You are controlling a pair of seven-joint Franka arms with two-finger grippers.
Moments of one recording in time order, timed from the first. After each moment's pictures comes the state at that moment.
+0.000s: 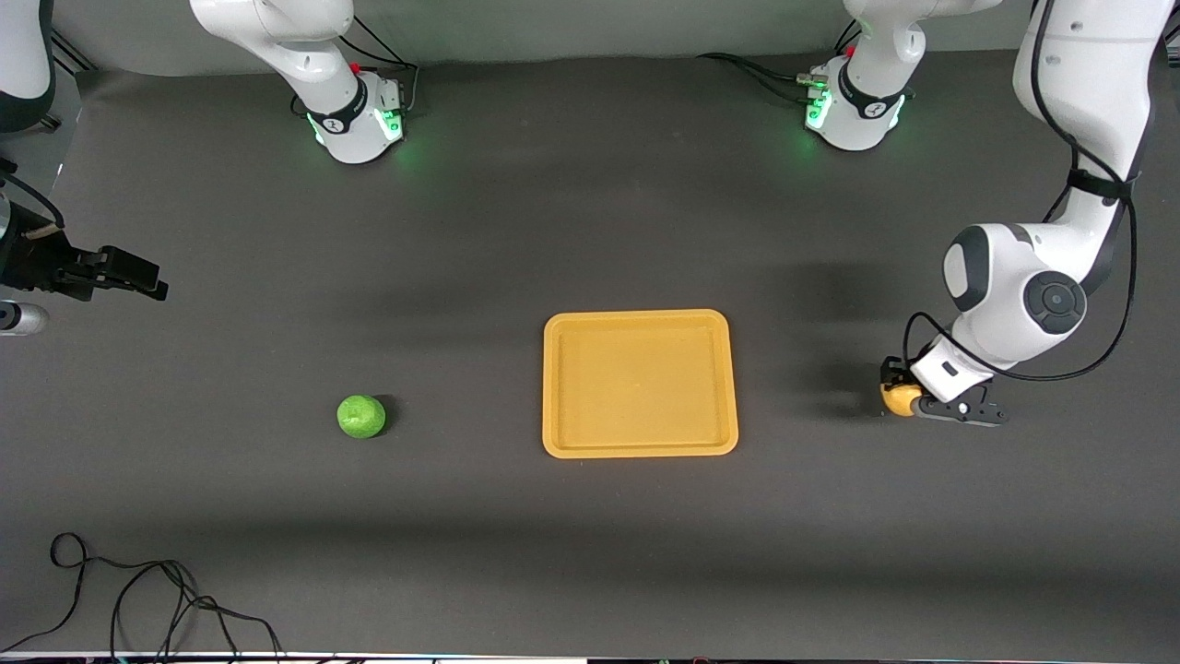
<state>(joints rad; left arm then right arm) 0.06 0.36 -0.14 -2.06 -0.02 2.46 0.02 -0.05 0.05 0.00 -1.58 0.00 1.57 -0.01</state>
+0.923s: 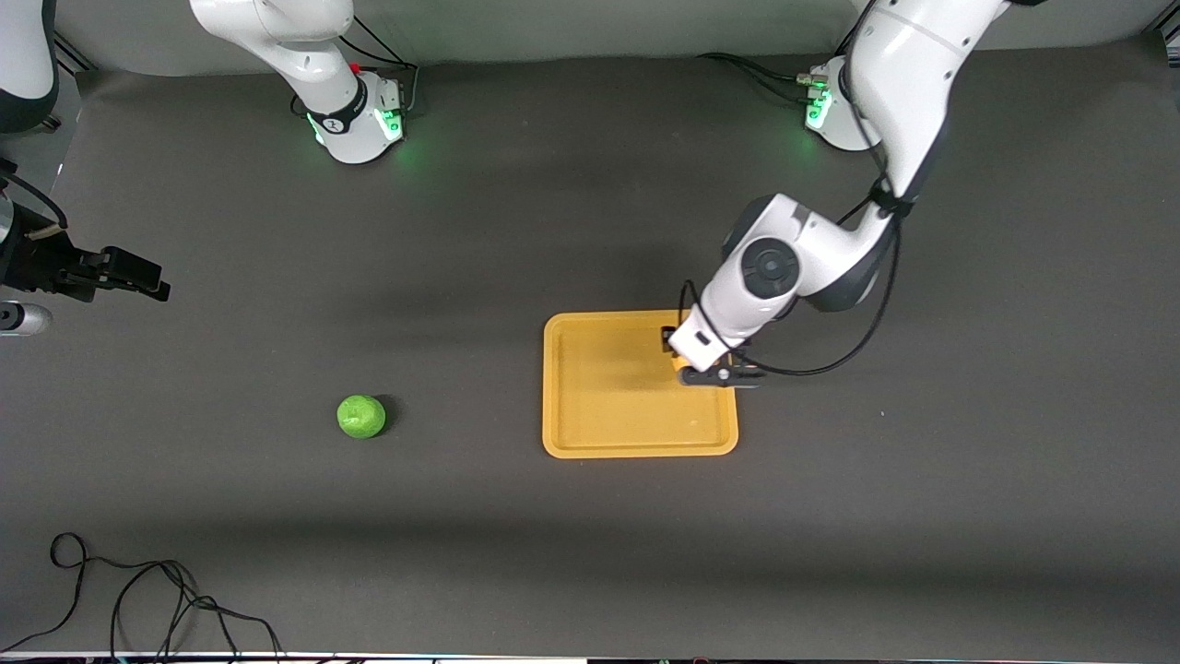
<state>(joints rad) -0.31 0.53 -0.30 -1.85 -0.01 2.41 -0.58 -0.04 0.05 0.00 -1.58 0.00 1.58 -0.01</state>
